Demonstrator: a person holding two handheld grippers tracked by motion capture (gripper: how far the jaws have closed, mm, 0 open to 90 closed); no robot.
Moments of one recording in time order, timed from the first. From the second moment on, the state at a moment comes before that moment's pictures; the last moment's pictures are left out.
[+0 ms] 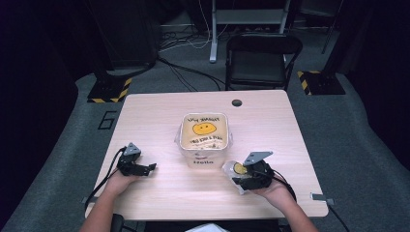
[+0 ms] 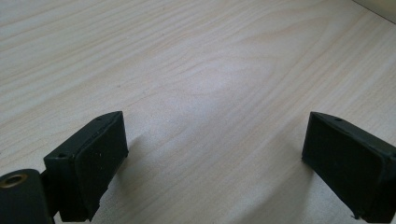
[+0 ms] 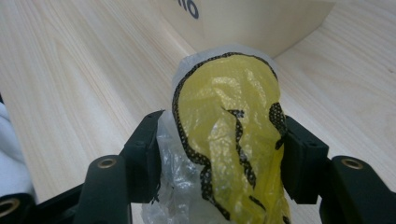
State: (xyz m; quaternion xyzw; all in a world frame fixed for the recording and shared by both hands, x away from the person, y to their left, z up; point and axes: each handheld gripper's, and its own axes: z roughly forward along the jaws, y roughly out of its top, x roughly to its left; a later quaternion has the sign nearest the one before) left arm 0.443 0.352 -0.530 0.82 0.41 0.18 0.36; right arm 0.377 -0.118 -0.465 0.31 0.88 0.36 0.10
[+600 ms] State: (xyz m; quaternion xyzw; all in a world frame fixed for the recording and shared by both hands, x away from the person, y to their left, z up) left arm 0.443 0.352 -0.530 0.82 0.41 0.18 0.35; right arm 0.382 -0.123 -0.429 0.32 0.86 0.38 0.10
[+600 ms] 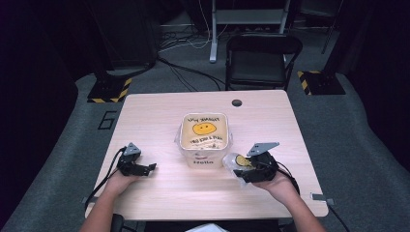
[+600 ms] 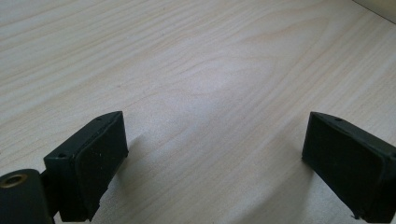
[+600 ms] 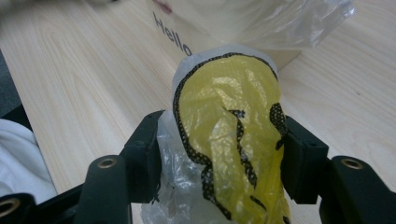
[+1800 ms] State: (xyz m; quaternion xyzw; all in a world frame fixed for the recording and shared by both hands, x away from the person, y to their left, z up) left arm 0.443 0.352 -0.530 0.82 0.41 0.18 0.35; right arm 0.391 -0.127 -0.341 0.31 0.85 0.41 0.11
